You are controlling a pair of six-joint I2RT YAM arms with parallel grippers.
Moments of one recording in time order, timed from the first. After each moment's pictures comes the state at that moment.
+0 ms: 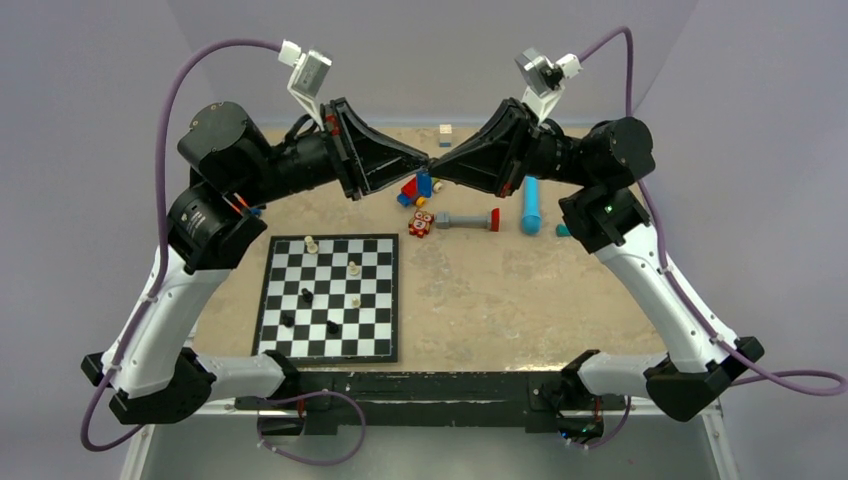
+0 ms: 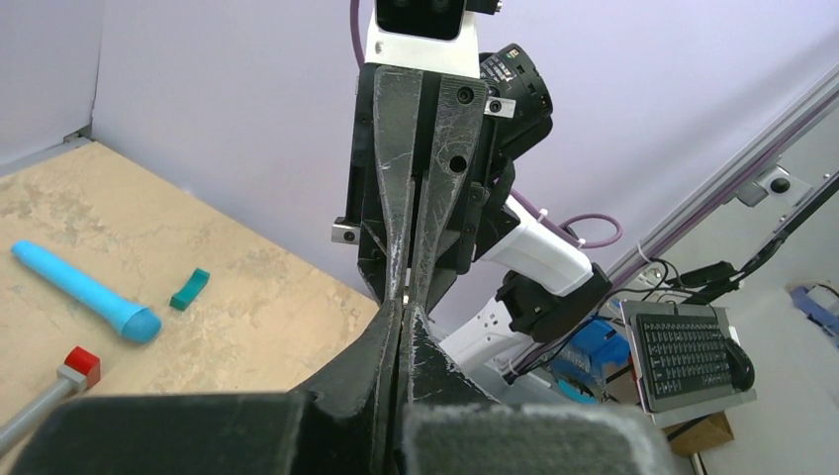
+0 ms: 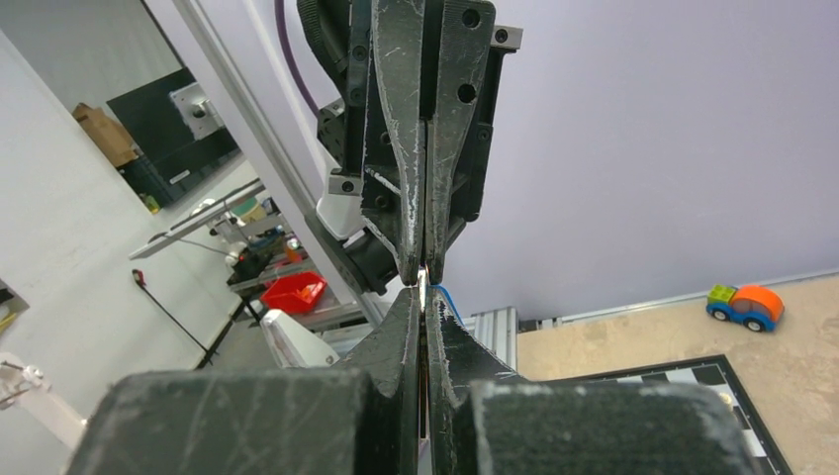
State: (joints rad) left arm -0.72 1.24 1.87 -0.45 0.54 -0.62; right arm 0.59 1.26 1.54 0.29 -0.93 0.88
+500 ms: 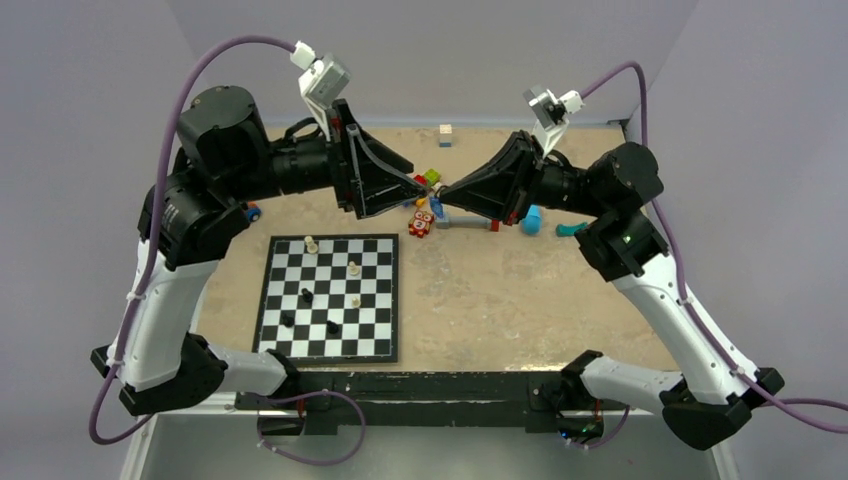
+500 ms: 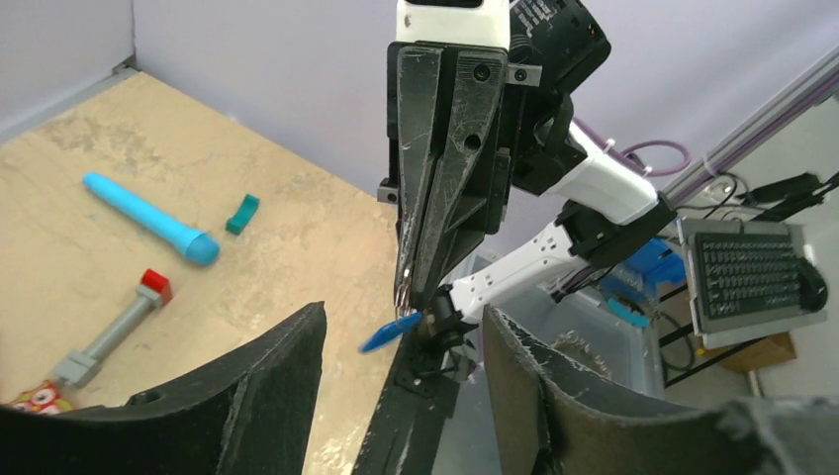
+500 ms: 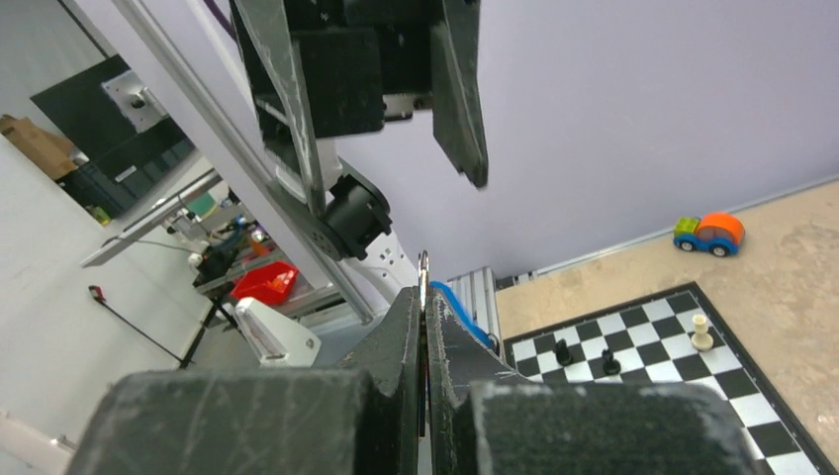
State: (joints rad) left arm -0.72 1.32 2.09 -0.81 0.55 -0.43; right arm 0.59 1.11 1.40 0.12 -0.85 0.77
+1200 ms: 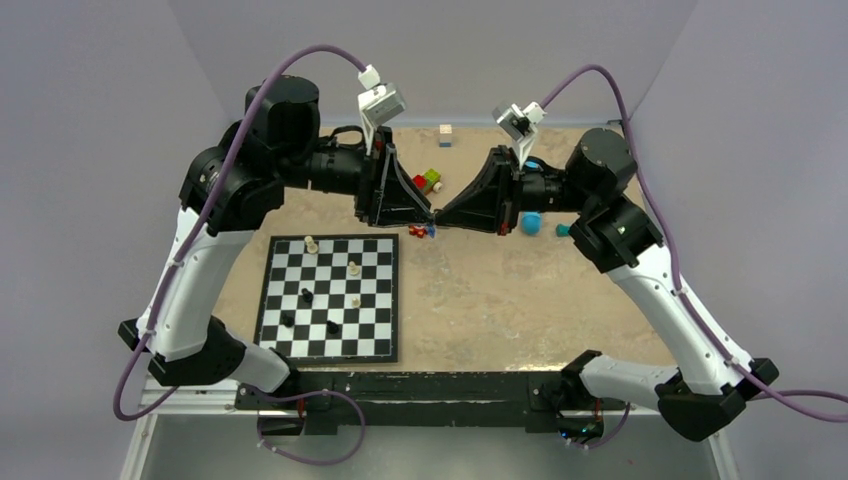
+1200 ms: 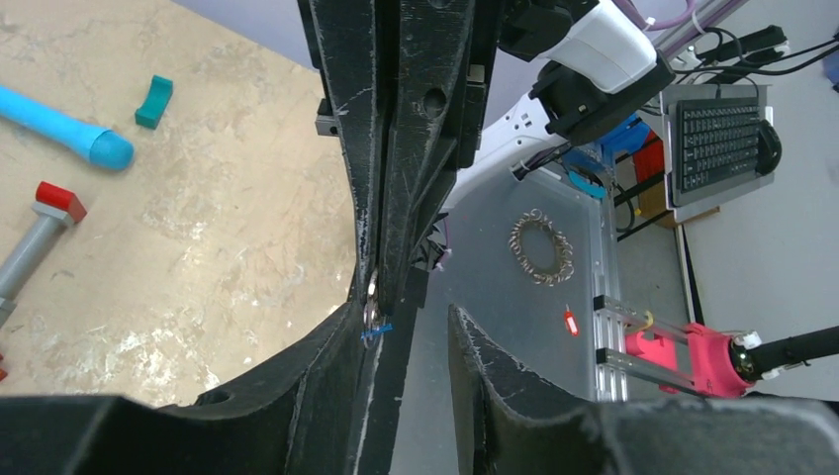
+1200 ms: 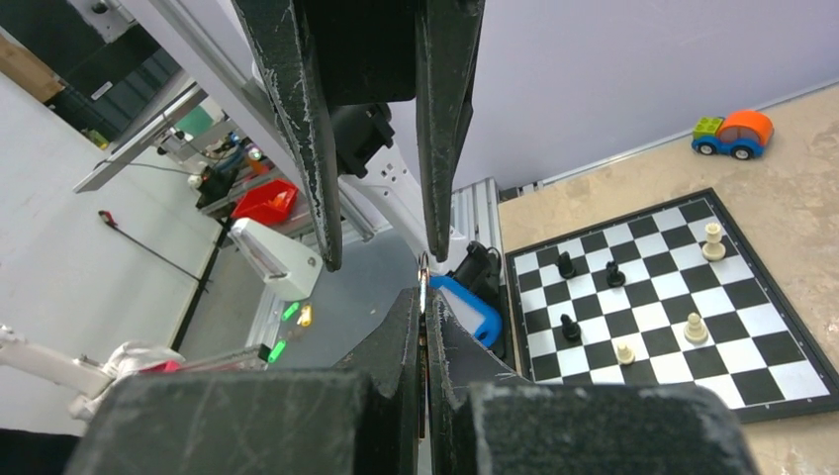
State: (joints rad) left arm -0.70 1.47 2.21 -1.09 0.79 -0.25; right arm 0.59 1.15 1.44 -0.19 -0.96 0.56
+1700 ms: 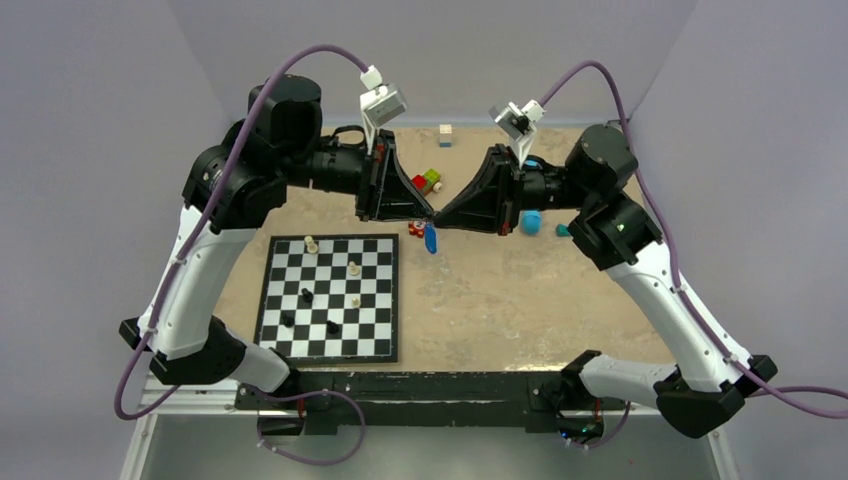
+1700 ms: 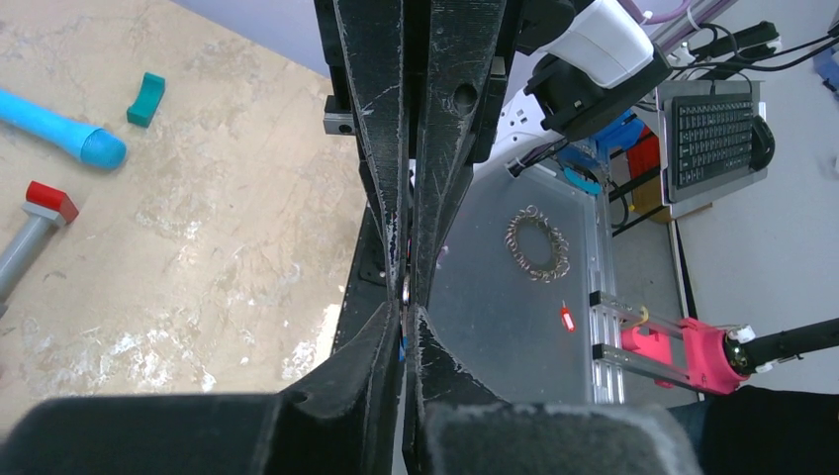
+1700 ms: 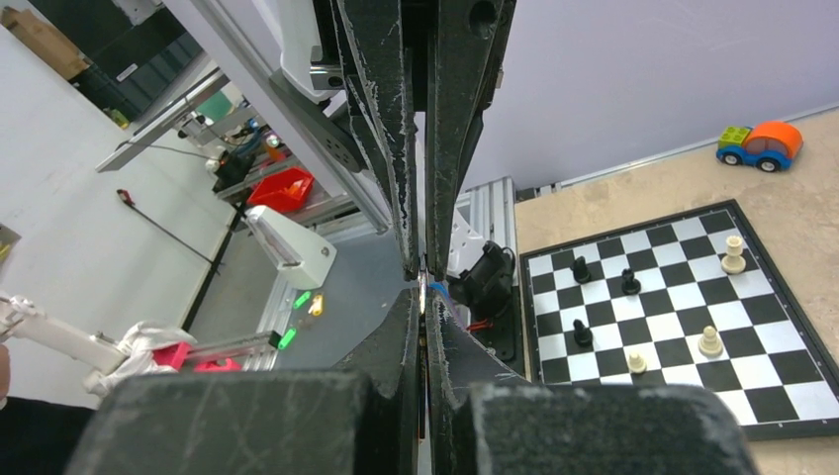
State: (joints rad) left arm -0.69 1.47 2.19 -1.08 0.82 -0.24; right arm 0.60 1.16 1.46 -0.17 -1.01 0.57
